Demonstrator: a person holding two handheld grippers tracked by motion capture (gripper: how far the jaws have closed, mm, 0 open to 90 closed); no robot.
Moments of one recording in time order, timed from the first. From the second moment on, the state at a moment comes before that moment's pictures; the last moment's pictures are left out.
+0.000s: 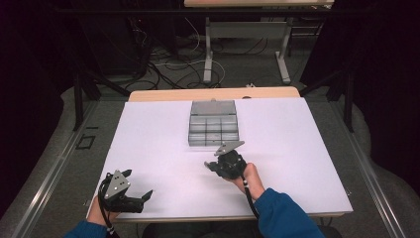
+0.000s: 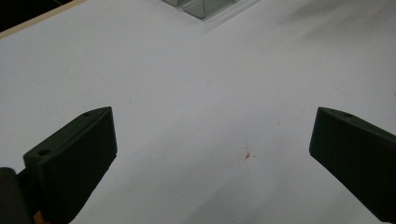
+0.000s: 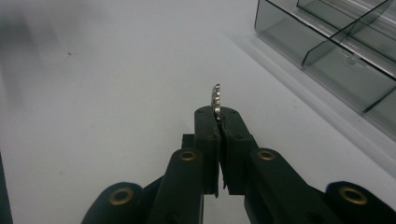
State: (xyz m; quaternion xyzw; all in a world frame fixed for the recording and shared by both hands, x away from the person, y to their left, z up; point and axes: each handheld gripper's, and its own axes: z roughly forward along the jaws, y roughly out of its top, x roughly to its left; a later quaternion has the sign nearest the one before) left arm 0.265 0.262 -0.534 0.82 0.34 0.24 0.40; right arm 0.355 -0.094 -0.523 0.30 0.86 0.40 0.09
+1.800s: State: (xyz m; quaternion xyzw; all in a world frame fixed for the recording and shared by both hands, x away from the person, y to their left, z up) left arm 0.265 0.262 -0.534 0.82 0.33 0.24 0.39; right arm 0.367 -0.145 -0.487 0.35 0.81 0.44 0.17
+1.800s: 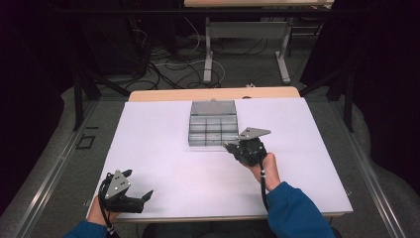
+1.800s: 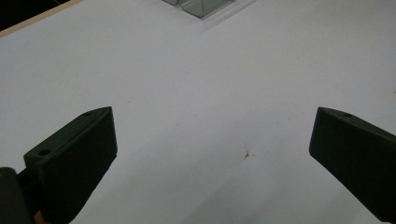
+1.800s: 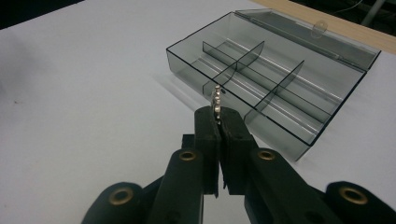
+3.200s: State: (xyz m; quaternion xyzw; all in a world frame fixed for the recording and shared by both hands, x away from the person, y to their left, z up) left arm 0.265 0.262 -0.534 0.82 0.33 0.24 0.39; right arm 0.410 -0.128 -0.461 0.36 0.81 0.42 0.21
